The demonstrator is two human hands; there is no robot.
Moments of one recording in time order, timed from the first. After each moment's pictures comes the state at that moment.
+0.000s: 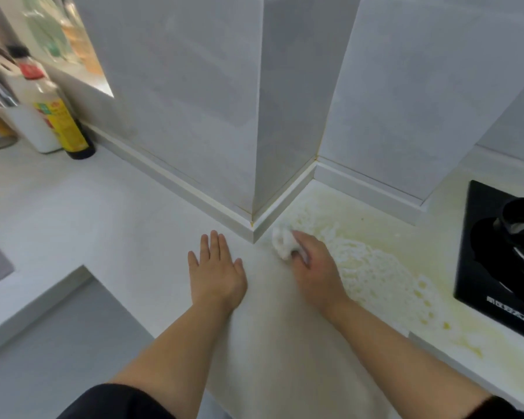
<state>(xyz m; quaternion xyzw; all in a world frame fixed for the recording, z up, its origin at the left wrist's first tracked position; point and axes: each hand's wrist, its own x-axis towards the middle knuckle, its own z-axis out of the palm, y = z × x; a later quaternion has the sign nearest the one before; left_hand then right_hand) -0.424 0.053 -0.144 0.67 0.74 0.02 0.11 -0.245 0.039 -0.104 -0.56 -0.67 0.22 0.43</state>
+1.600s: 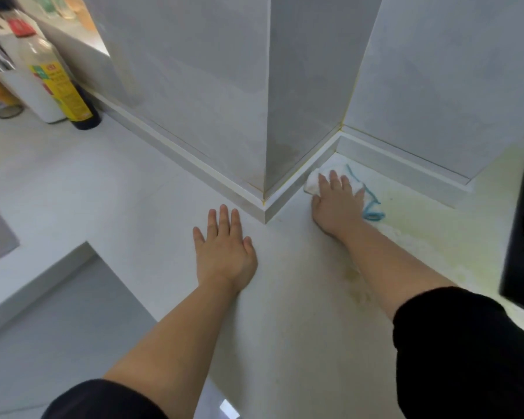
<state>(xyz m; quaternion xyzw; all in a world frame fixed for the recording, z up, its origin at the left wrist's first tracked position) -0.425 0.063 -0.146 0.67 0.73 0.01 0.10 -0.217 0.159 -0.137 -0.71 -0.69 0.09 -0.01</state>
